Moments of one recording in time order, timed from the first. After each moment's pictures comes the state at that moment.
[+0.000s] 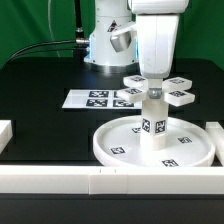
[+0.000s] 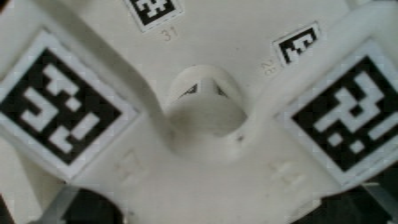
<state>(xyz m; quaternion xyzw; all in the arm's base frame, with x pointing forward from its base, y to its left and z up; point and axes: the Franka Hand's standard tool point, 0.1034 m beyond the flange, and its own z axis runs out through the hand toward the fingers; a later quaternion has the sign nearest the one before) 0.551 0.039 0.098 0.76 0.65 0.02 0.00</state>
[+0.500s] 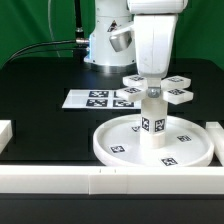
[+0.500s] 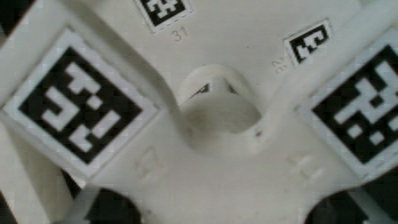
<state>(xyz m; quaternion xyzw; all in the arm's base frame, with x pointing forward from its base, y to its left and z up) 0.552 0.038 0.098 0.77 0.63 0.02 0.00</state>
